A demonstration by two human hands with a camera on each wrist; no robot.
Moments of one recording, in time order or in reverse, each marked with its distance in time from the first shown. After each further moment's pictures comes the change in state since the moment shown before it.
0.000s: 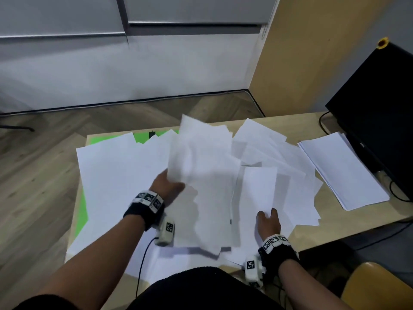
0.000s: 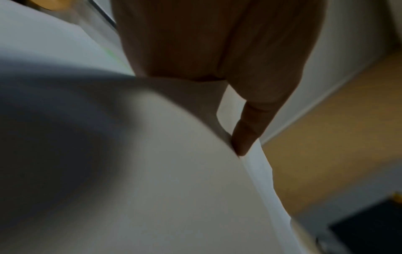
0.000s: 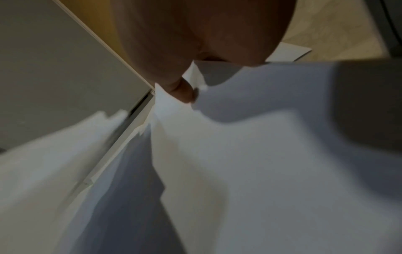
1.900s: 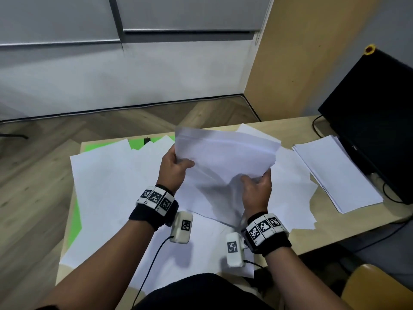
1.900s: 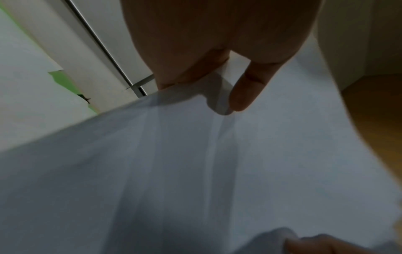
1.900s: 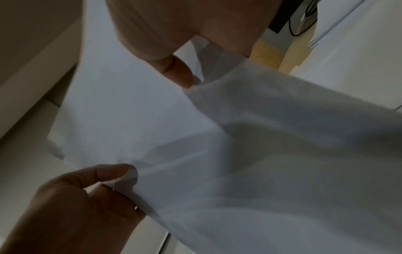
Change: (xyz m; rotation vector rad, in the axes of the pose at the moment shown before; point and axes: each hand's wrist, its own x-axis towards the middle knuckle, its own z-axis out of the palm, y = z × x) left_hand -0.030 0.110 0.001 -0.624 0.020 0.308; right_hand -0.056 -0.126 0.002 0.581 0.043 -0.480
